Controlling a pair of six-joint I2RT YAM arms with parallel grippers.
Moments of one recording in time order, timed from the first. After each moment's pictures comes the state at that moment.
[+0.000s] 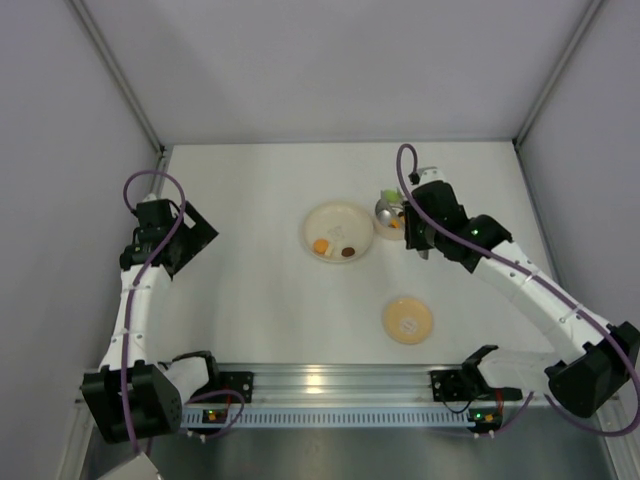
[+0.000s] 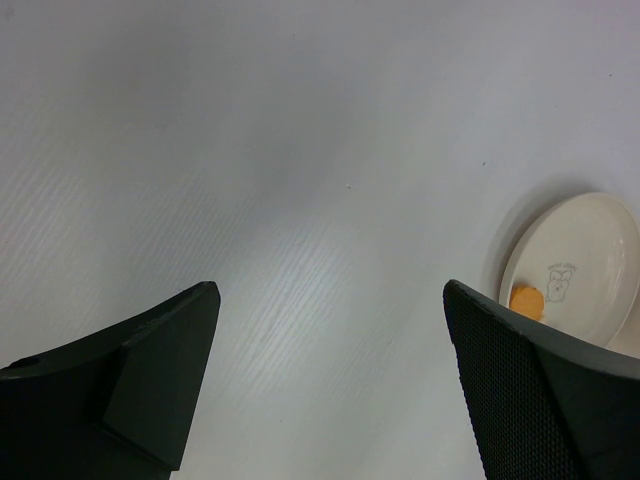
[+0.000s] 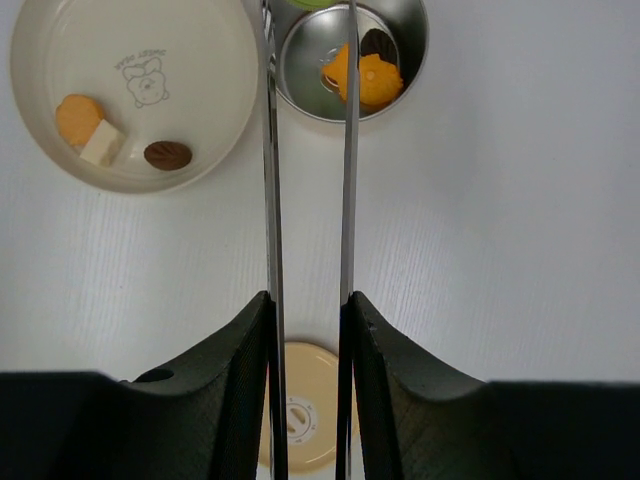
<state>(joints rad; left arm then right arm) 0.16 1.08 0.92 -0.63 0.03 -0.60 0.60 1.19 1.16 -0.76 0.30 0.31</state>
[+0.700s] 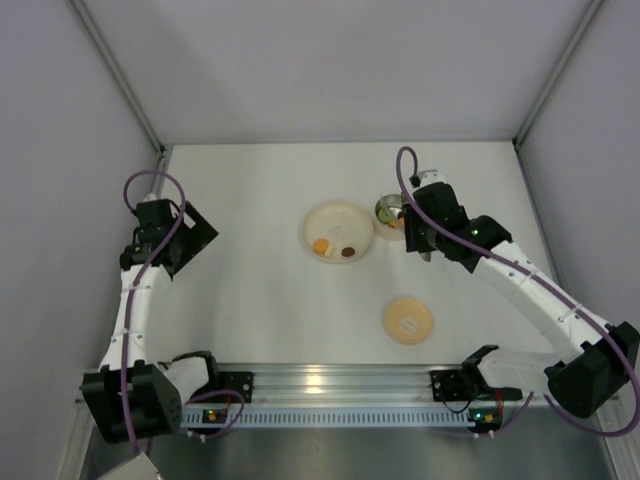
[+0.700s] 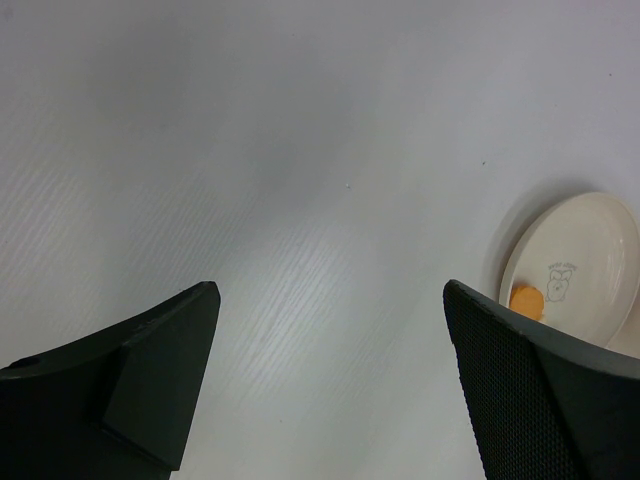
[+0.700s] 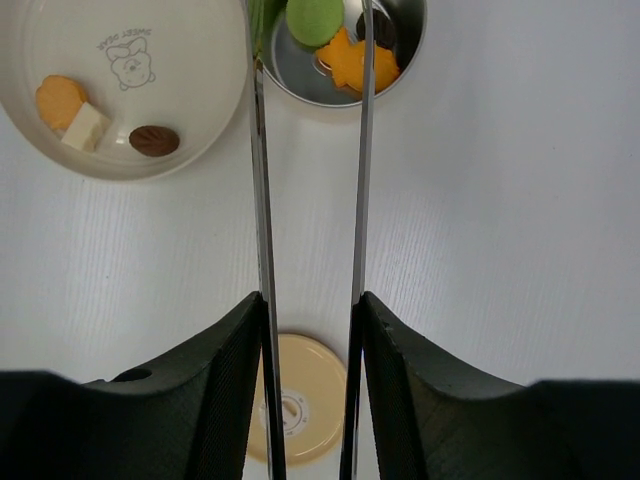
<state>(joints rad) 0.16 1.08 0.92 -0.63 0.03 -0.60 0.57 1.19 1.14 -0.77 0.29 0.29</state>
